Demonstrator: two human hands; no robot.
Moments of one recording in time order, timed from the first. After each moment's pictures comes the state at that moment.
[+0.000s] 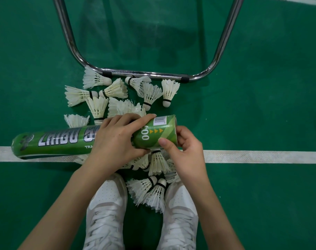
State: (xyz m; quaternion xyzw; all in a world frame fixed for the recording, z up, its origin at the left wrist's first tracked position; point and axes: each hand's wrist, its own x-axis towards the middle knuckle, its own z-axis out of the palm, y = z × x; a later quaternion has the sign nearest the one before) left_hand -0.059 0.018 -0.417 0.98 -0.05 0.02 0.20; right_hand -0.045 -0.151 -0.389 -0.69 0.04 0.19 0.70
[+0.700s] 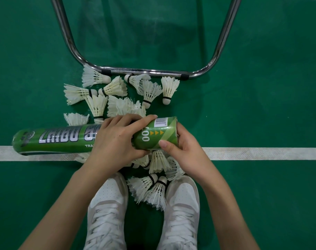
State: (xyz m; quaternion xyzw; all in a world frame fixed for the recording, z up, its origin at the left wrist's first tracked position) left_hand -0.063 0.018 -0.417 0.98 -0.06 0.01 0.21; right_hand -0.035 -0.164 -0.396 -0.65 -0.07 0.32 0.68
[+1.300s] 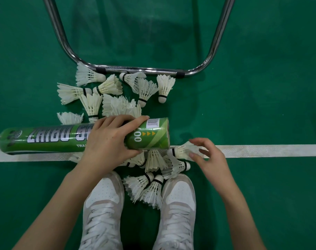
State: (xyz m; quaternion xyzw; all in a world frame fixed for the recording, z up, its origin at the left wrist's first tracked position) left_hand -0.066 0.021 -0.427 0.98 -0.07 0.03 0.18; right_hand -0.049 -0.245 -0.449 -0.84 0.05 0.21 0.49
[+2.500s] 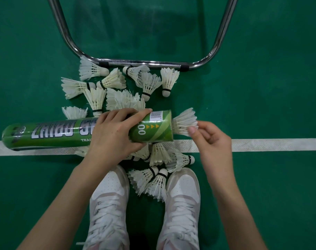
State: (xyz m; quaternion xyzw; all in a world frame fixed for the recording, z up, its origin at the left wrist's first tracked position) left_hand -0.068 0.023 -0.431 0.98 -0.05 0.03 0.18; right_hand -0.051 -0.188 -0.387 -0.74 0.14 0.12 0.65
